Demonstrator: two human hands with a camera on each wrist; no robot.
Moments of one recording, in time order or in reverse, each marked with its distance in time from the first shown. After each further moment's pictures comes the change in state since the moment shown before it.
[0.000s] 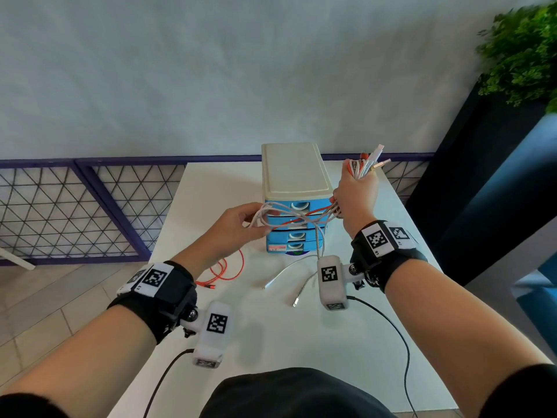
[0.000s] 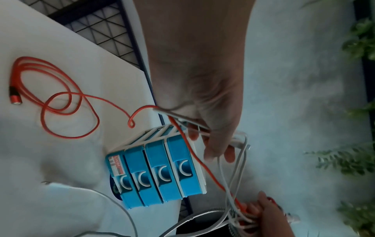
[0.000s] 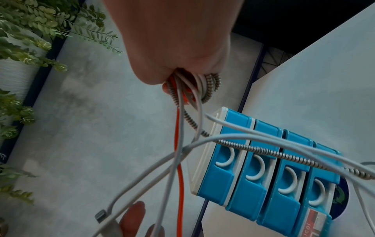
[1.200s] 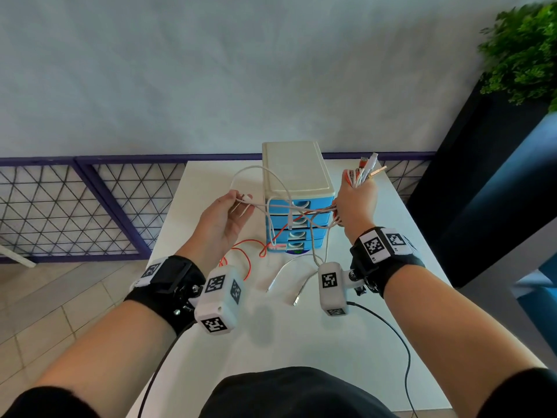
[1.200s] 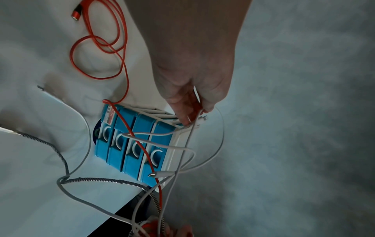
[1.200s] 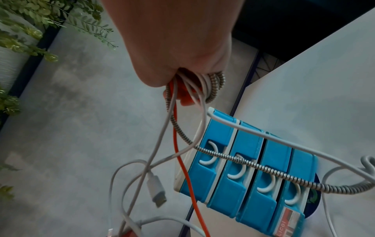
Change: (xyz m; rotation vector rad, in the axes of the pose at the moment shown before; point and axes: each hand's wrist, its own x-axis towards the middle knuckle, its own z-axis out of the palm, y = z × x) left_hand 0.019 -0.003 -0.004 -1.110 0.520 -0.287; right_hand 0.001 0.018 -0.002 -0.094 -0.014 0.003
